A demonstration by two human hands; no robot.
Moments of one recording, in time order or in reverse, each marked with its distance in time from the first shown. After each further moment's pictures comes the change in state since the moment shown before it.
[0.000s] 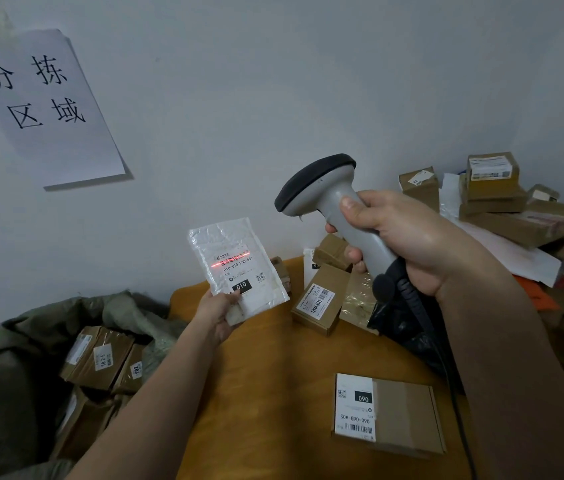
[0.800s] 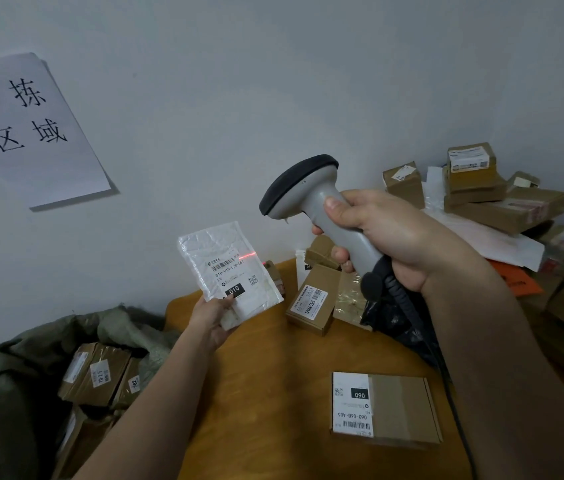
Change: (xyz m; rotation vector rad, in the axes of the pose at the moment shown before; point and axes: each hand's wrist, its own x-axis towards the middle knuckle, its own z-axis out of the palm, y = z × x) left_hand -0.010 0.000 0.013 -0.001 0.026 -0.026; right_hand -0.011 -0.002 -0.010 0.003 0.011 -0.026
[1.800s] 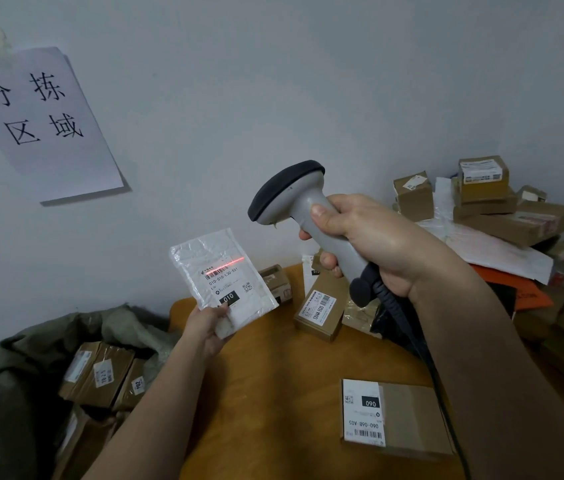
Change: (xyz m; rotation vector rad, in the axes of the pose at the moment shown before) left_hand 0.023 0.008 -0.040 -0.084 0.009 -0.009; right_hand 0.011 -0.011 0.046 -0.117 -0.020 -0.029
